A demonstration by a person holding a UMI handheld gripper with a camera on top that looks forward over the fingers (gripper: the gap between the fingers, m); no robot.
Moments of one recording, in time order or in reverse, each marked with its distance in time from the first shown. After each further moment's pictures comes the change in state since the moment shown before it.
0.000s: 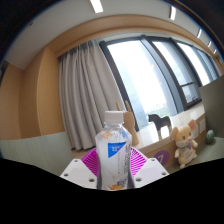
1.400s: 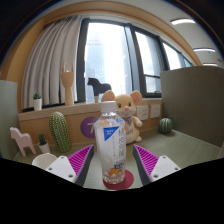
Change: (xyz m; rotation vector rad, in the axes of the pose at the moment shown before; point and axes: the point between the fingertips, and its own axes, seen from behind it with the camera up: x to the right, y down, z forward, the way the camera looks) arm 0.280 0.136 -0.066 -0.195 0.436 -0.227
